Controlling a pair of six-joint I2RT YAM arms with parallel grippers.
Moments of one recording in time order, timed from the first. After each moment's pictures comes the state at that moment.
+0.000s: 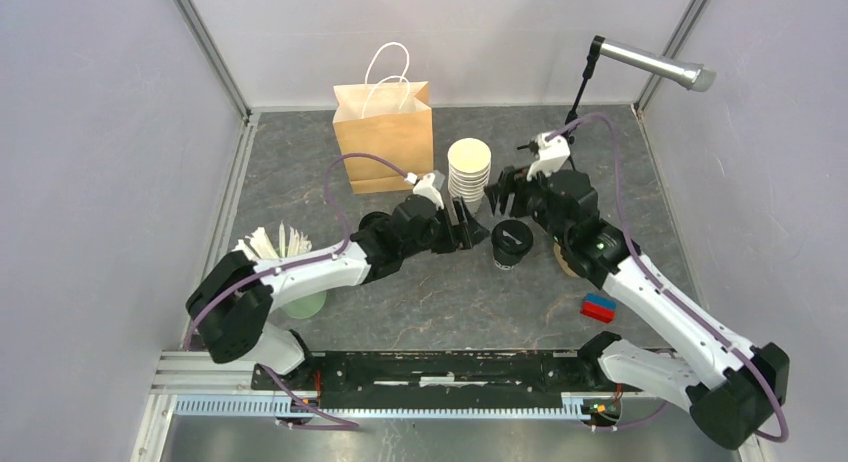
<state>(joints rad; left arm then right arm) -0.89 1.50 0.88 0.21 0.00 -0.92 0.60 0.98 0.85 -0.18 0.13 0.25</state>
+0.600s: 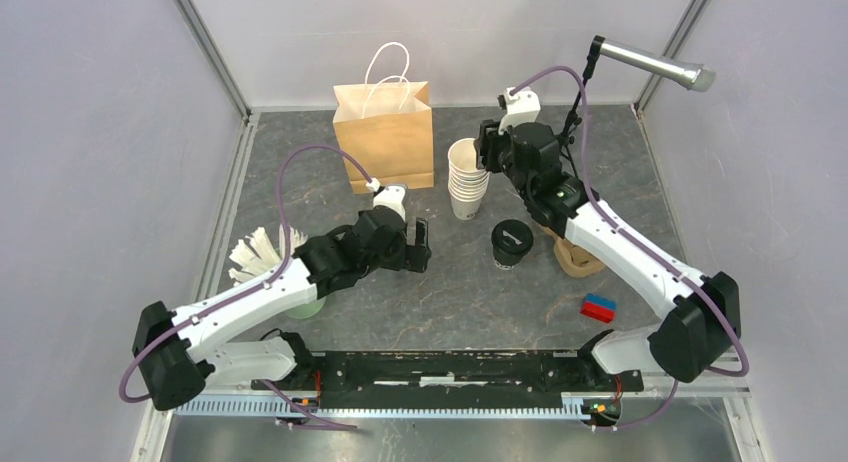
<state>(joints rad) -0.91 1.13 0.89 -0.48 -0.29 -0.60 0.59 1.36 1.17 -0.03 0.30 0.20</state>
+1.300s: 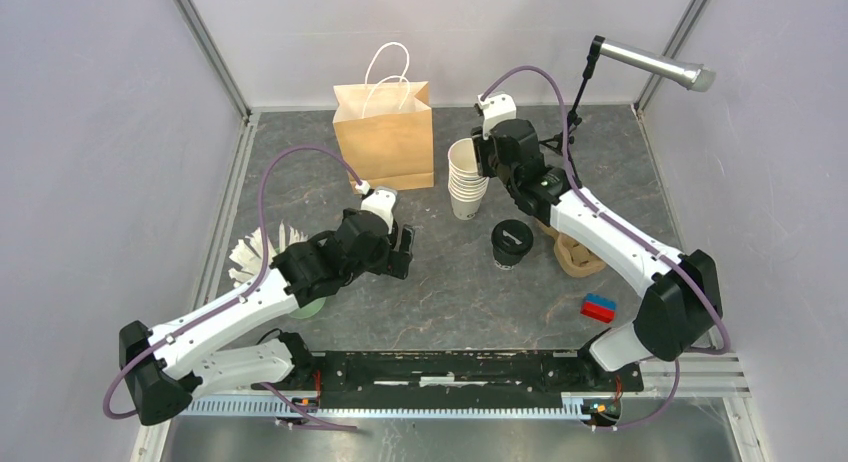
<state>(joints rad) -0.91 1.00 0.89 -0.62 -0.37 -0.42 0.59 1.48 1.25 -0.15 0.32 0.03</state>
